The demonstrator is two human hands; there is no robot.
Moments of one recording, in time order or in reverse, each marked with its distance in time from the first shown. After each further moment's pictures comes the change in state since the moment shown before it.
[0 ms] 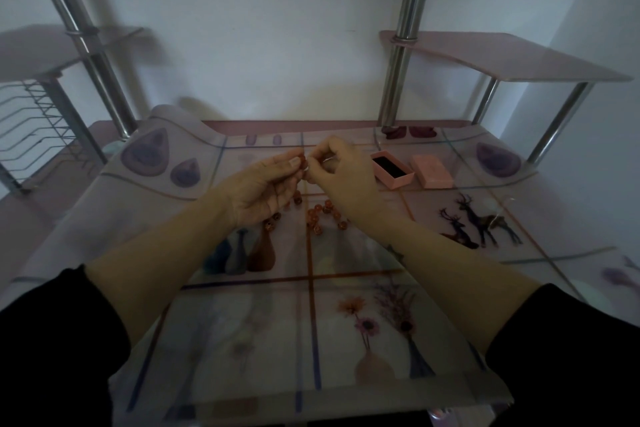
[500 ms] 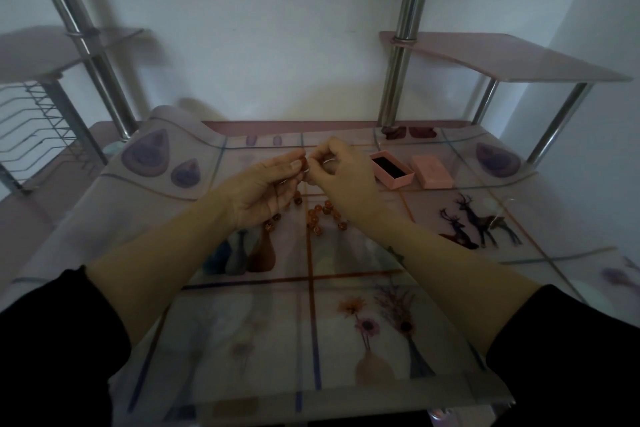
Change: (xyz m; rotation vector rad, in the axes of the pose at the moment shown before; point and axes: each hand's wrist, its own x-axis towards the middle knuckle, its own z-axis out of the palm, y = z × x) left_hand 0.001 -0.001 0.001 0.026 -0.002 -0.002; right_hand 0.000 0.003 0.001 0.010 0.021 -0.024
